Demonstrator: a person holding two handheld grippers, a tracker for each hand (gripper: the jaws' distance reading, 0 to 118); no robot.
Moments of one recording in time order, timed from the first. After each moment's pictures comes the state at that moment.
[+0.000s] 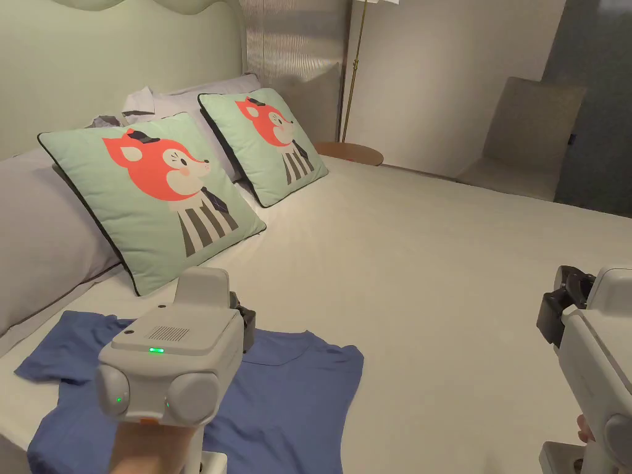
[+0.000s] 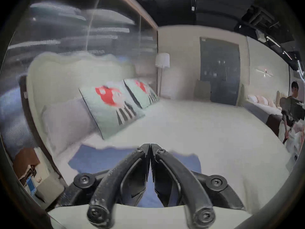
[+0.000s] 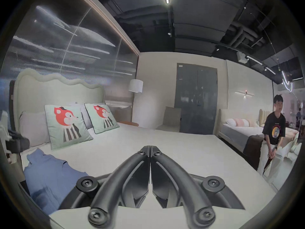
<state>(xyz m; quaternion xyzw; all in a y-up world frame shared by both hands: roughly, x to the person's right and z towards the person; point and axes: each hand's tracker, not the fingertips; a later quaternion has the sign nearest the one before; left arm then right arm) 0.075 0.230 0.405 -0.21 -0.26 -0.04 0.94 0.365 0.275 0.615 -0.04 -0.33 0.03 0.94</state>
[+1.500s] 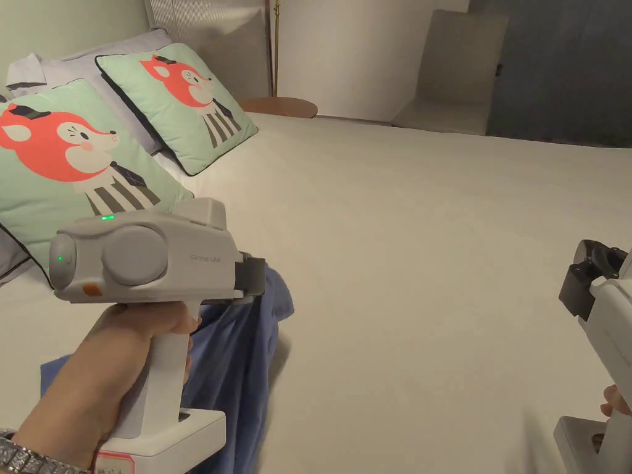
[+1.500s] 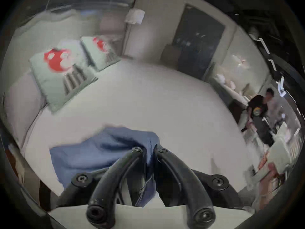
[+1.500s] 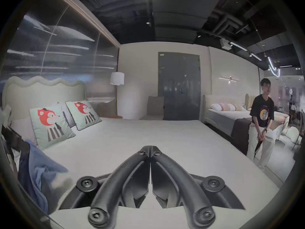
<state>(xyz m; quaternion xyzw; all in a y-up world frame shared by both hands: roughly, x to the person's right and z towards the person) 0.167 0.311 0.421 -0.35 -0.43 -0.02 0.83 0.429 0.262 0.699 -0.05 -0.40 -0.02 0.91</state>
